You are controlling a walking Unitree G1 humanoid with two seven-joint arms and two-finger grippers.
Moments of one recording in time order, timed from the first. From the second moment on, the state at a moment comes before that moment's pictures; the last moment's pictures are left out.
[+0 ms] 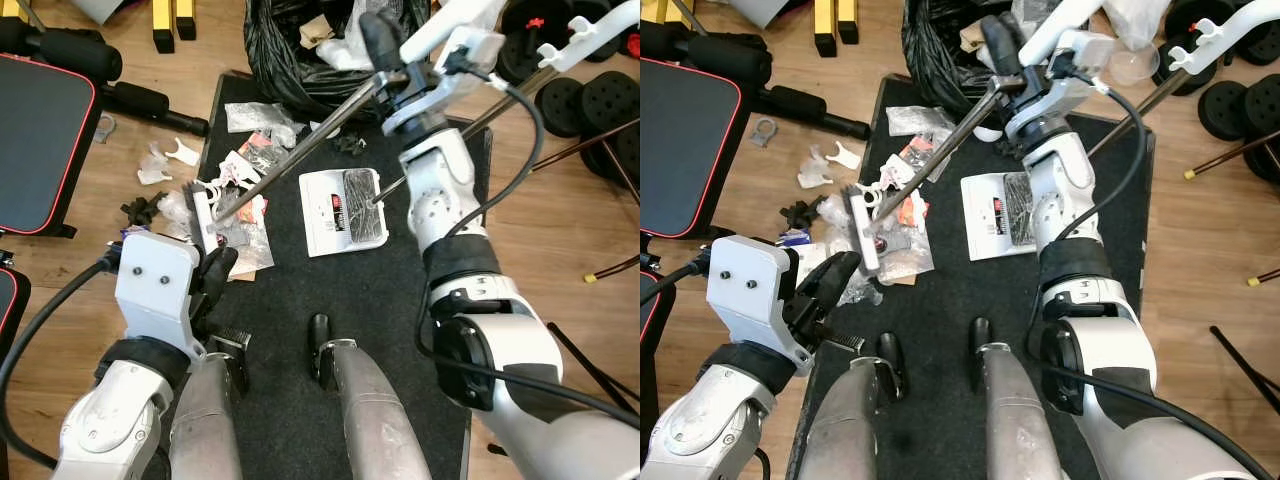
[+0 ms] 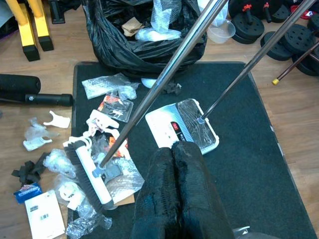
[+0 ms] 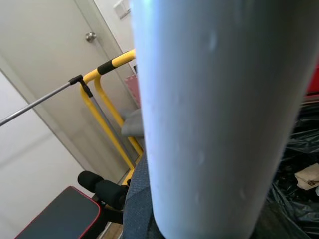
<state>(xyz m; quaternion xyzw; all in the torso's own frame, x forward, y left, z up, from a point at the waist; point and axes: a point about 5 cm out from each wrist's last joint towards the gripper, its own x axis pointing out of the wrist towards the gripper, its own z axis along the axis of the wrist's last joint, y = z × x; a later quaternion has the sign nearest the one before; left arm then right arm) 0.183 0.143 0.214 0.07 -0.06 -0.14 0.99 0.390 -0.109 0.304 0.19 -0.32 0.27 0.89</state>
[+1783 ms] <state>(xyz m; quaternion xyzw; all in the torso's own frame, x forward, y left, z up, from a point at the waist) 0.187 0.140 0.216 0.06 -0.06 -0.13 0.99 0.388 -0.123 0.341 0.05 -0.36 0.22 0.90</state>
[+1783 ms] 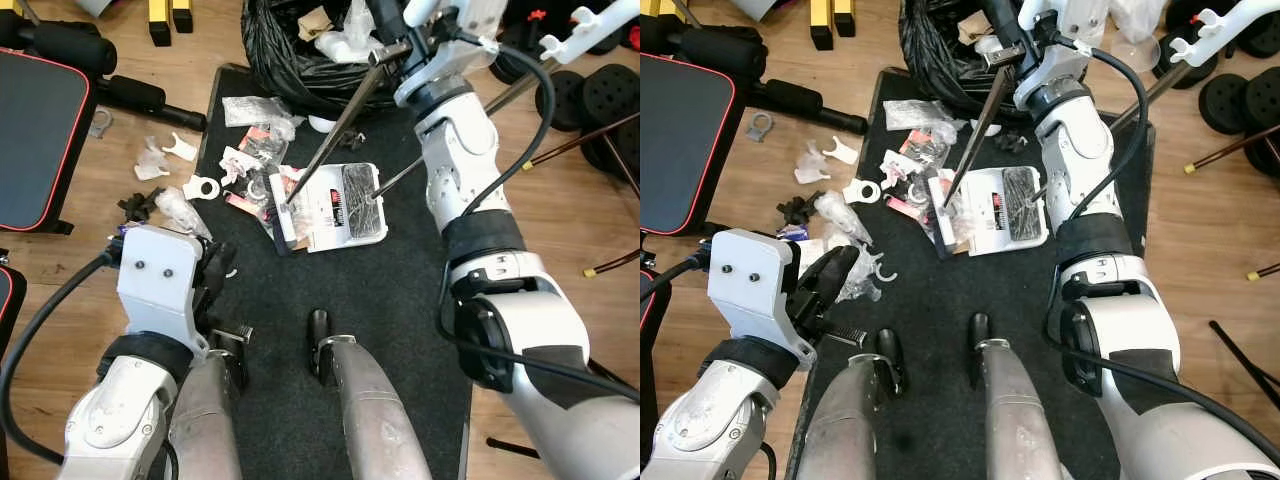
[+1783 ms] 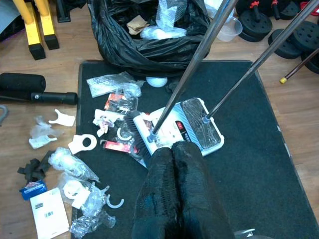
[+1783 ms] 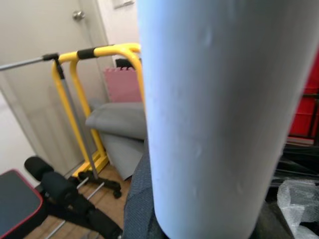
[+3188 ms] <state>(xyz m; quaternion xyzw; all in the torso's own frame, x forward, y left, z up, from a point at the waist) 0.192 0.138 0.213 0.06 -0.05 -0.13 0.99 0.368 -0.120 0.398 0.21 -0.43 0.22 0.85</state>
